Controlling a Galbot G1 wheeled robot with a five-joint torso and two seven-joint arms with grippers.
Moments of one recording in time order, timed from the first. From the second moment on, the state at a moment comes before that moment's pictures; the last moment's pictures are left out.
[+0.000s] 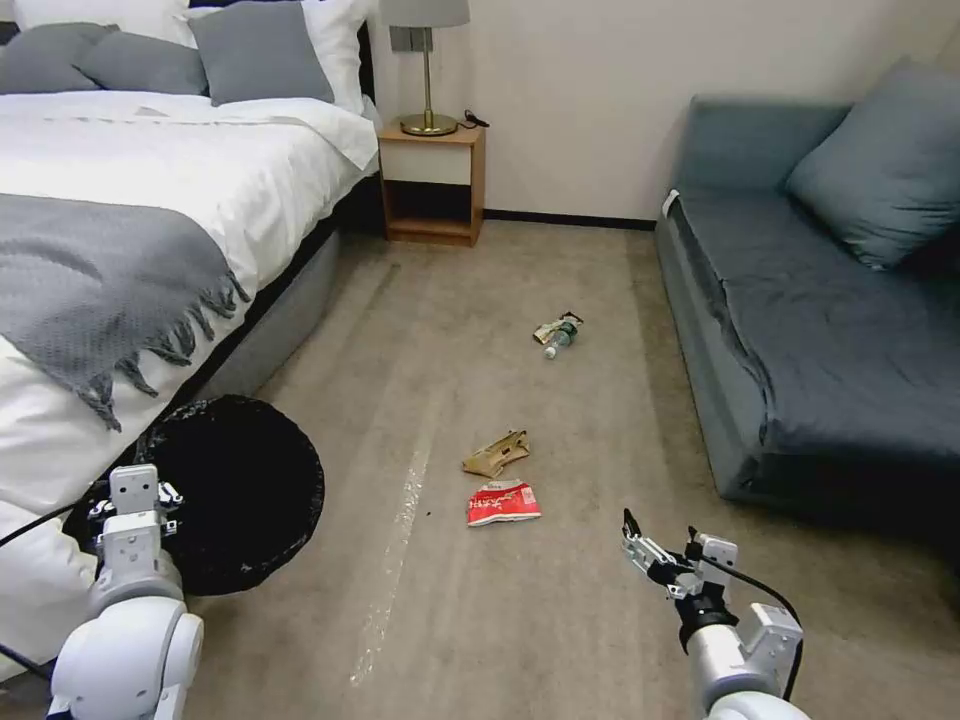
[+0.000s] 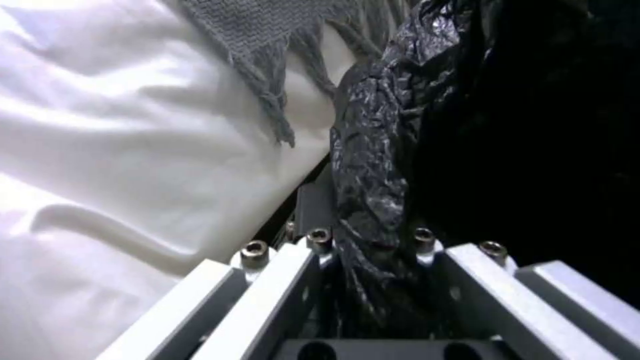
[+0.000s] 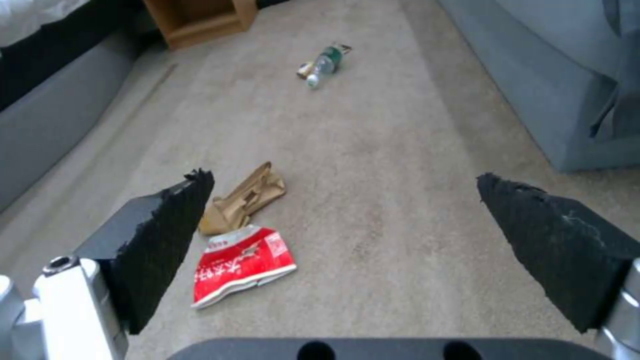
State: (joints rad) left arm 1.47 -1.32 -0.79 -2.16 -0.03 0.56 -0.33; right arm -1.72 1.52 0.57 2.17 0.36 -0.24 0.11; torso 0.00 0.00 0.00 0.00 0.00
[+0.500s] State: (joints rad) left arm 1.46 -1.31 -0.79 -2.14 -0.04 0.55 -0.32; right arm -1.72 1.53 0.56 2.16 0.34 -0.24 0.11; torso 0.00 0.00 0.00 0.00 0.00
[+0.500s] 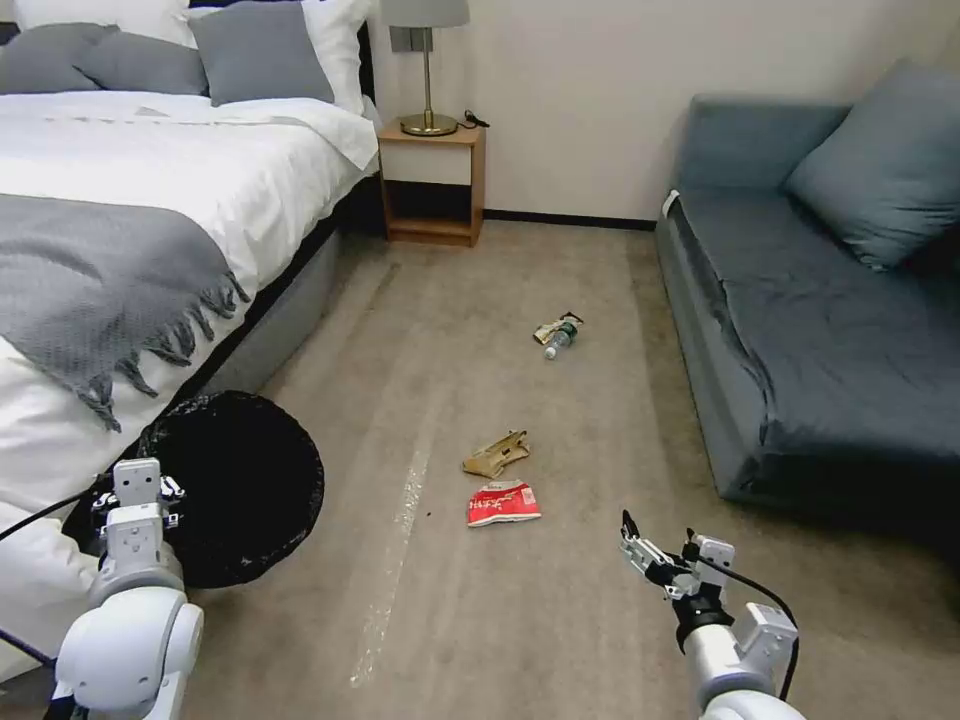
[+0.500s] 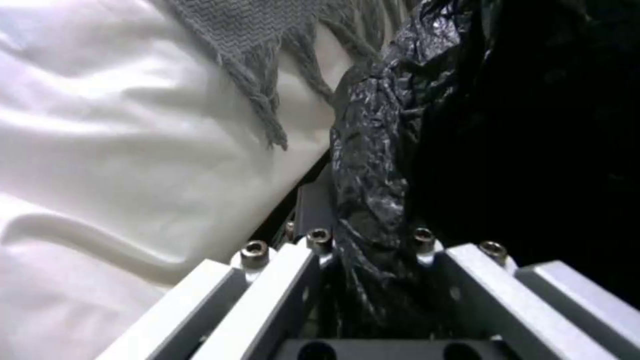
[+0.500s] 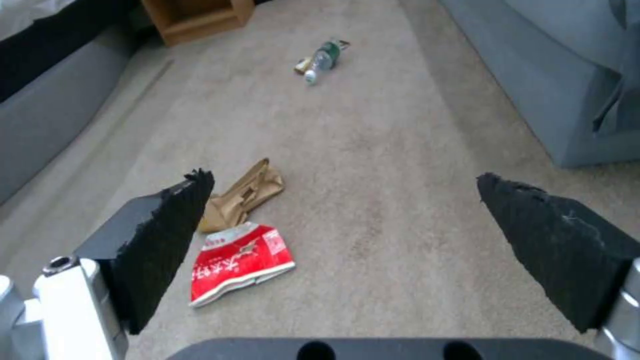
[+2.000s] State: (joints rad) left arm 1.46 -1.32 -0.74 -2.09 0.00 0.48 -0.29; right arm -1.73 1.56 0.56 2.11 0.30 -0.21 0.11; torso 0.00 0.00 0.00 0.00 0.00
